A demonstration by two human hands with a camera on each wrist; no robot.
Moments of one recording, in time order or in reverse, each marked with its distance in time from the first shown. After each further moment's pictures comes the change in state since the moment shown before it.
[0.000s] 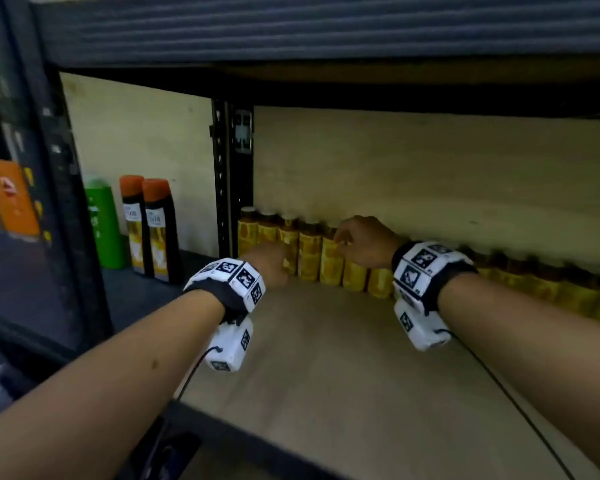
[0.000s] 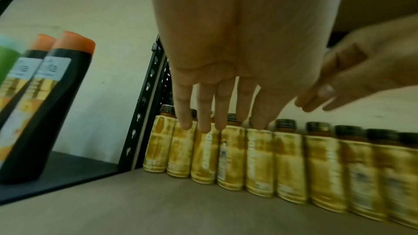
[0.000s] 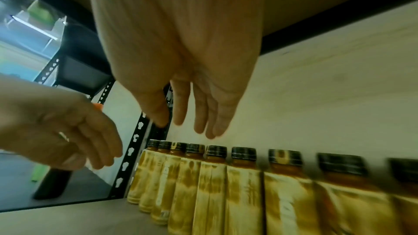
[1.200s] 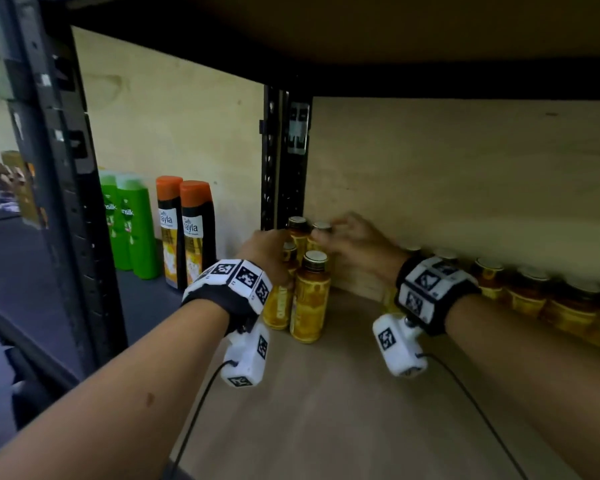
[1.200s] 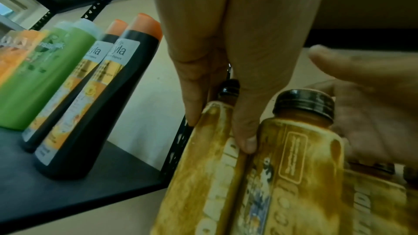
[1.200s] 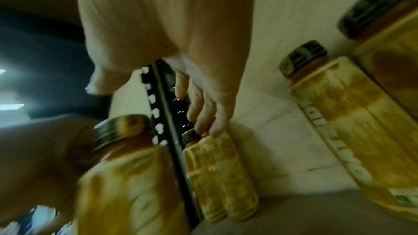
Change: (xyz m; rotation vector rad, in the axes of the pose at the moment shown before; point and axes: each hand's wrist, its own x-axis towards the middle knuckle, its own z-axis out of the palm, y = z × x) left_hand 0.047 -0.095 -0.022 -0.065 0.214 -0.220; right_hand 0.145 -0.043 0.075 0.897 0.029 -0.034
